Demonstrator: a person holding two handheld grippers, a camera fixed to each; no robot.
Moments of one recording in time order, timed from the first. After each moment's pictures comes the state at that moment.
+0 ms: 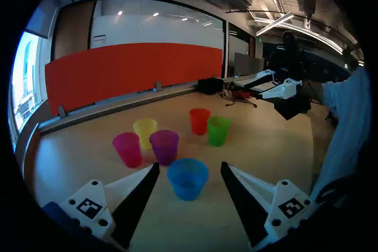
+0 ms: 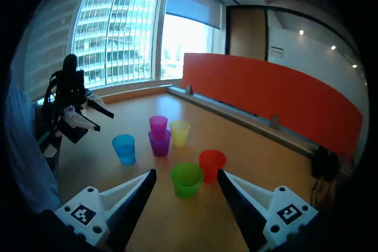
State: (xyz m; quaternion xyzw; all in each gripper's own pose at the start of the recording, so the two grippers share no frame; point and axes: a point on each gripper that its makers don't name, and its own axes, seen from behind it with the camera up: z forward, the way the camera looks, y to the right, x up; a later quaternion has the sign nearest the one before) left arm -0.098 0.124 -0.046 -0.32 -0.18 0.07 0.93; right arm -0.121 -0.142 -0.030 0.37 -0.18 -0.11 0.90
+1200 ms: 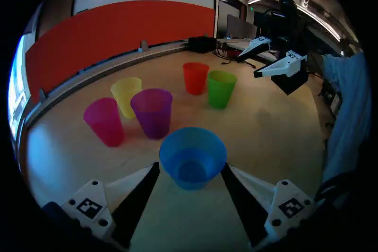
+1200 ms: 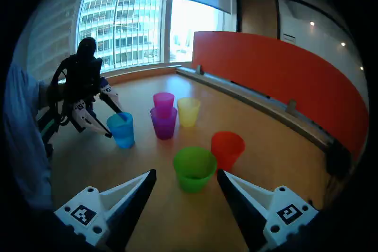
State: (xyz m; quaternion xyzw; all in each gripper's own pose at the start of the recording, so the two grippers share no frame) left arm -0.187 0.139 -0.021 -0.36 -0.30 0.13 0.88; right arm -0.190 -0.168 -0.006 0.40 -0.23 -0.13 0.88
